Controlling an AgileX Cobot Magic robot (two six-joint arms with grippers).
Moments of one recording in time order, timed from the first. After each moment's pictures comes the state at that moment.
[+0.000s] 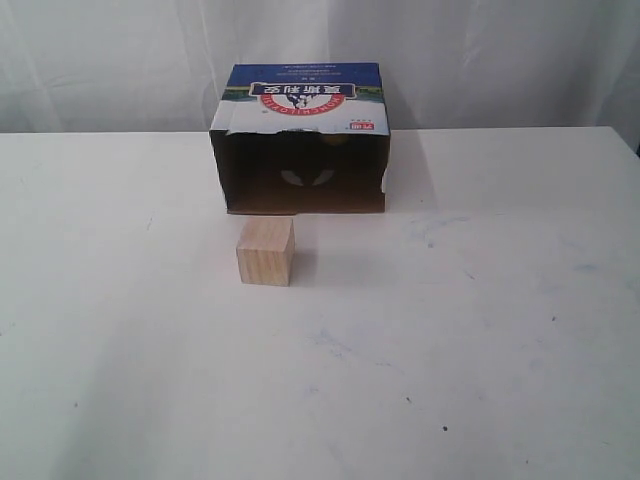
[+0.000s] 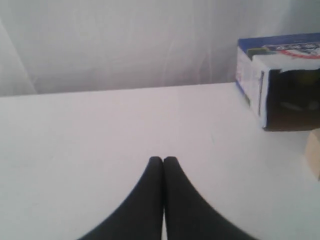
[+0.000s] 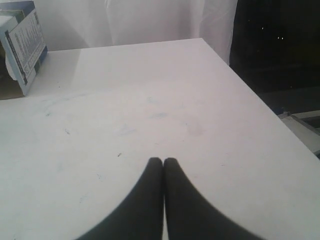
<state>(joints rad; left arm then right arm) 0.21 0.27 -0.19 -0.46 0.18 0.48 -0.12 0.01 0.00 -0.08 0.34 0.08</state>
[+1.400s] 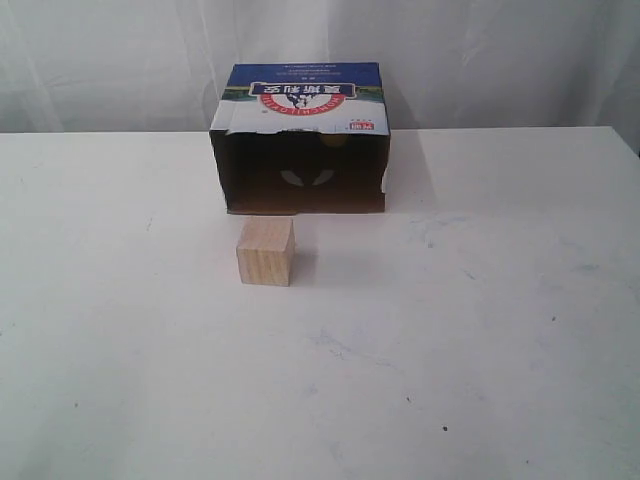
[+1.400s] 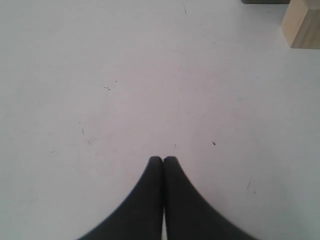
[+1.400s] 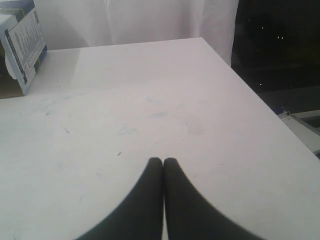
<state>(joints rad) 0.15 0.00 0.02 -0.25 0.53 0.22 -0.12 0.01 0.00 -0.08 0.34 0.08</state>
